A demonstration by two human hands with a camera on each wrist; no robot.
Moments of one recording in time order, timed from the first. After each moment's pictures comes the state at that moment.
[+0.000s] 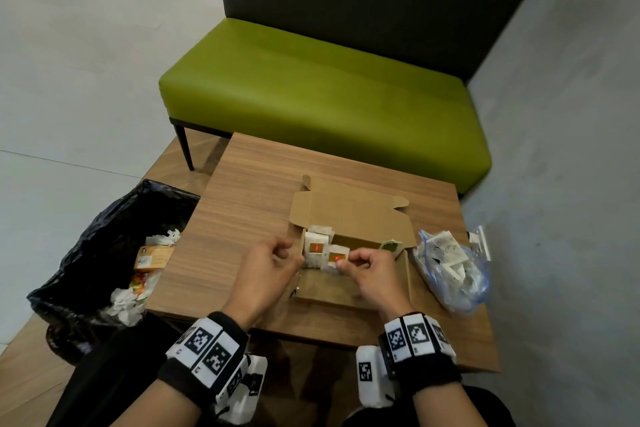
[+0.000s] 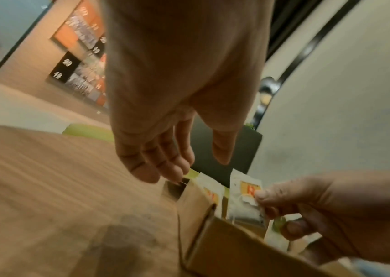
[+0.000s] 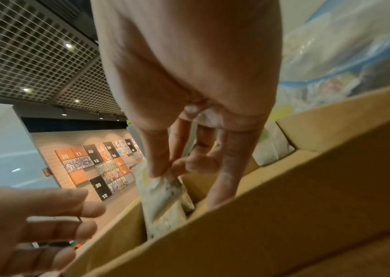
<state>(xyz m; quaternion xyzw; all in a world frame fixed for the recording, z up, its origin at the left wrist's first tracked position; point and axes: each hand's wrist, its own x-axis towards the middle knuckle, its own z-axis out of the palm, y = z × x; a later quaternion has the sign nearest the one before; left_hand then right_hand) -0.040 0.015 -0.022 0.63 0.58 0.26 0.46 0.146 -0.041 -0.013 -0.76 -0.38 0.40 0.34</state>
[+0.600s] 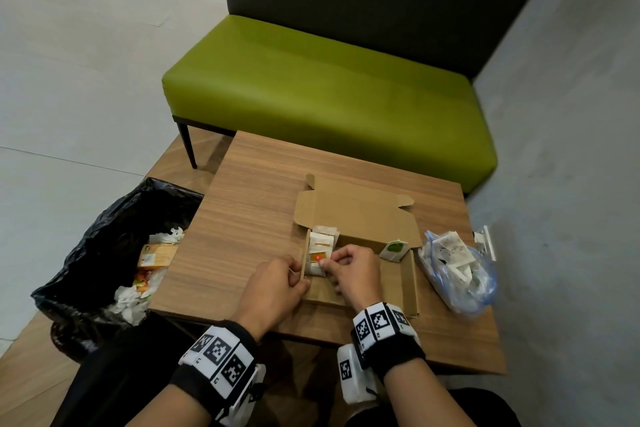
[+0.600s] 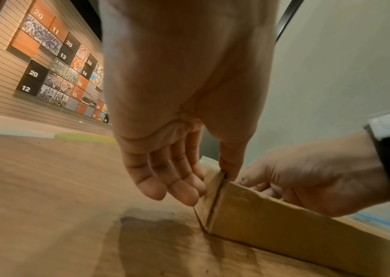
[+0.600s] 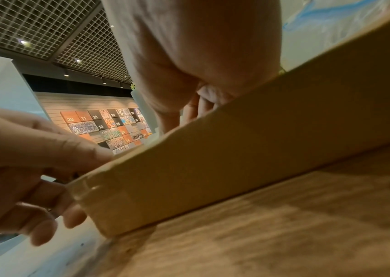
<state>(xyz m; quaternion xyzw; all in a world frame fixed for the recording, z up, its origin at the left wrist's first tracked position) -0.037 0.008 -0.043 0.73 0.55 0.13 0.38 0.120 -0.015 -0.055 -0.81 -0.36 0.35 0.31</state>
